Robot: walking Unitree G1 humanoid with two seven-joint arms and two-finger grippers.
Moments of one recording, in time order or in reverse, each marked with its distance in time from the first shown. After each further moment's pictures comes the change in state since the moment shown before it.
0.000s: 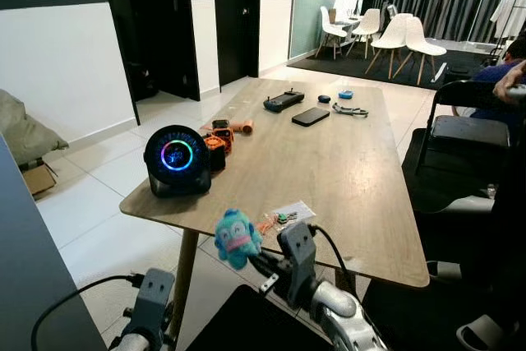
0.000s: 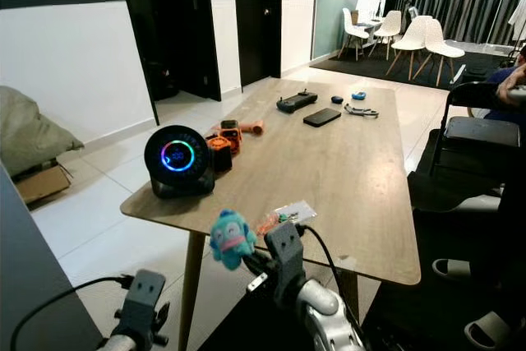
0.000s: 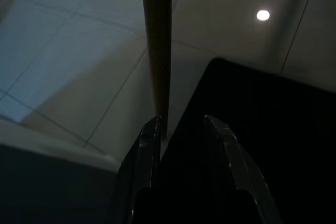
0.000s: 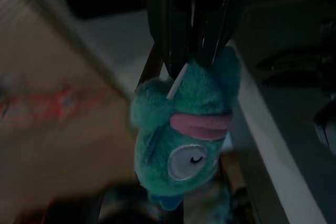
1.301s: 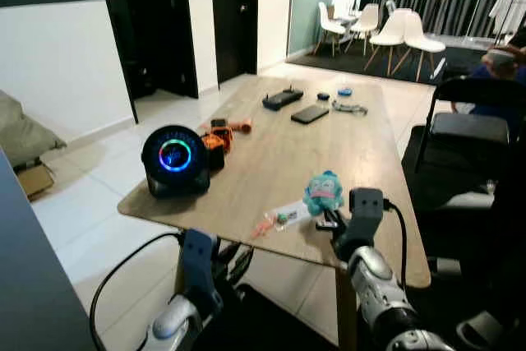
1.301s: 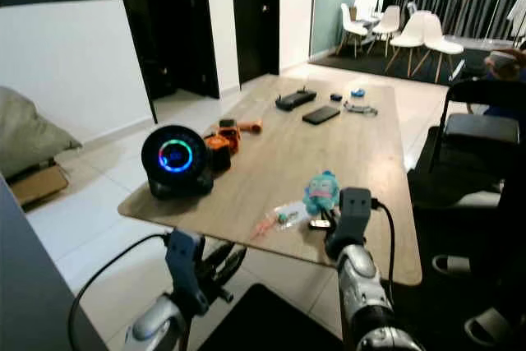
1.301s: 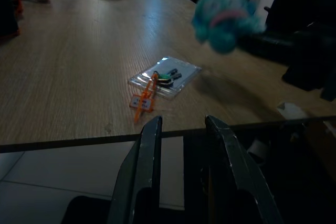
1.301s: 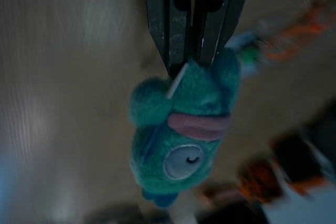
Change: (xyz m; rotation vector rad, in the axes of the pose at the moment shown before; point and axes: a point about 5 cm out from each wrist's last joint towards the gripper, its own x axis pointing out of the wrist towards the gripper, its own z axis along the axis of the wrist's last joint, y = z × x) left arm -0.024 -0.073 0.113 -0.249 -0.557 -0.519; right arm -0.021 -0.088 0.057 0.078 -0.245 -0.615
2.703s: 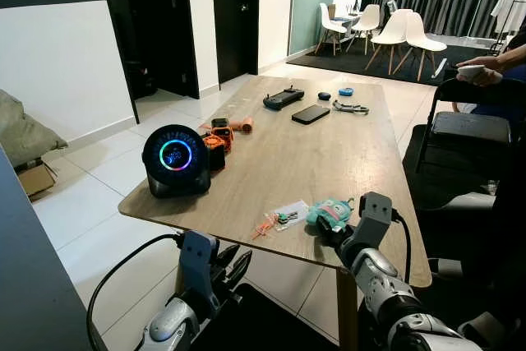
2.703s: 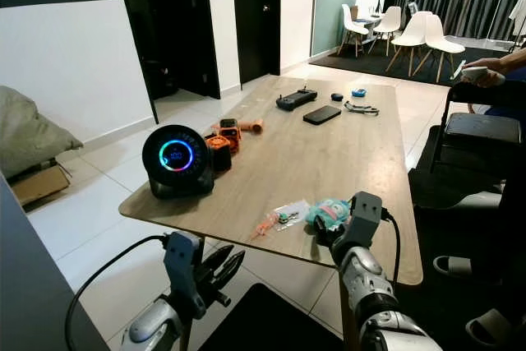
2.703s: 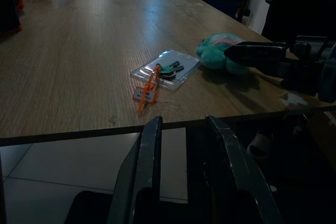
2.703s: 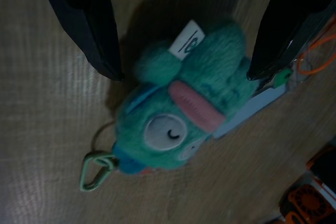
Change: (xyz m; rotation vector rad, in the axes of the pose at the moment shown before) left arm -0.004 0.000 -0.003 0.027 0.028 -0.020; right arm 0.002 -0.026 -0.020 0.252 0.254 -0.174
